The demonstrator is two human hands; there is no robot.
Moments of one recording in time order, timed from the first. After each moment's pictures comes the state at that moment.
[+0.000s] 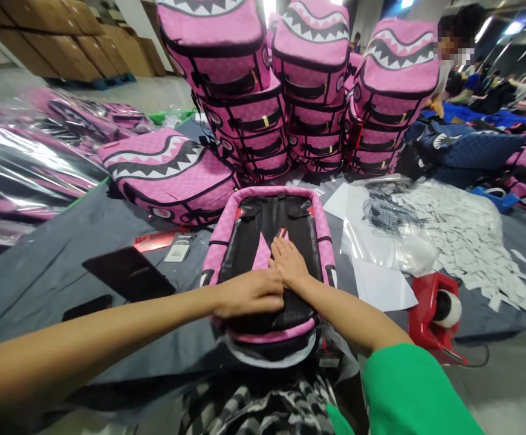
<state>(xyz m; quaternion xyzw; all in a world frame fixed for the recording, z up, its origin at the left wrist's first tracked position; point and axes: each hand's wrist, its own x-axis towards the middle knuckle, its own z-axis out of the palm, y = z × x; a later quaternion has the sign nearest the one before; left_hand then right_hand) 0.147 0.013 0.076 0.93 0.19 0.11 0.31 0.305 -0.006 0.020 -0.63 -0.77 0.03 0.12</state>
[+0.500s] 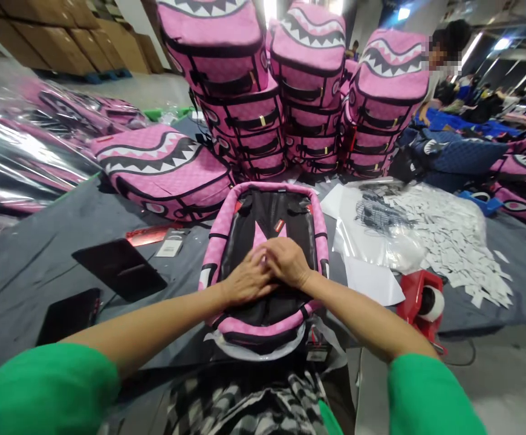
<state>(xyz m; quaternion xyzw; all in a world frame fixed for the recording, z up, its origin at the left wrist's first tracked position) 0.143 0.013 0.024 0.98 0.12 0.14 0.04 0.318 -0.036 0.063 -0.46 -0.81 0.03 0.35</state>
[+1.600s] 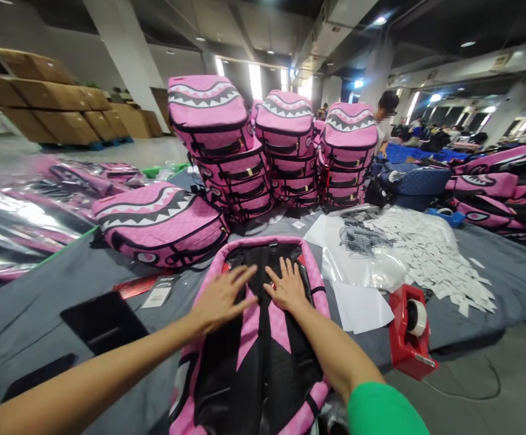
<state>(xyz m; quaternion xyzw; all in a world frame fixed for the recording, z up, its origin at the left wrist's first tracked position) 0.132 0.020 0.074 0.94 0.33 0.11 0.04 0.334 -0.022 0.028 -0.71 -0.69 0.01 0.12</state>
